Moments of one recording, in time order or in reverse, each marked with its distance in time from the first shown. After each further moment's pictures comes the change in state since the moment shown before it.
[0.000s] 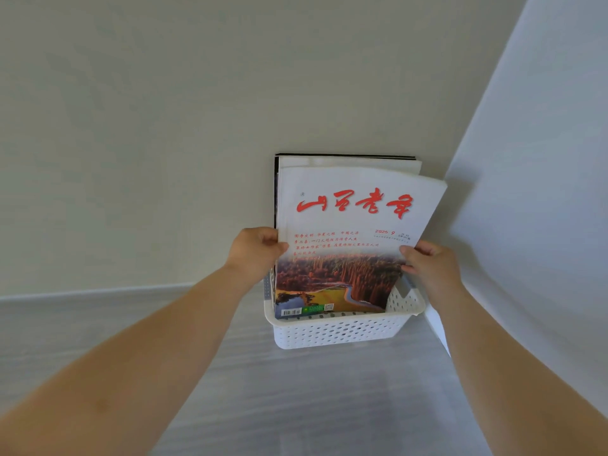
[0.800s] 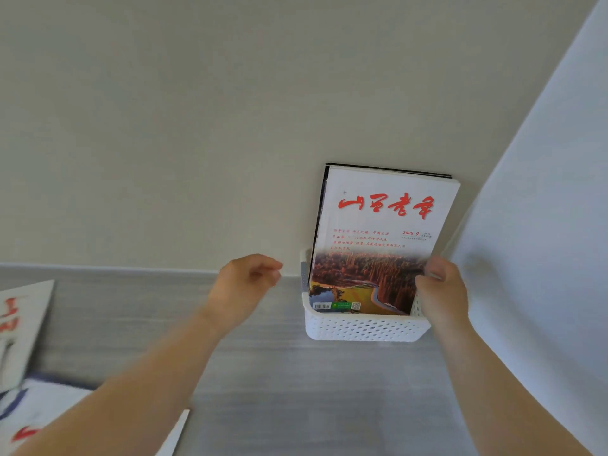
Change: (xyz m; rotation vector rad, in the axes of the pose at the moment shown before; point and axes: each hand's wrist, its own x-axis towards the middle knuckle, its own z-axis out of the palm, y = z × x) left_hand -0.075 -0.035 -0.069 0.039 0.058 0.092; right_hand -0.063 -0.015 0.026 -0.238 0.087 -0.059
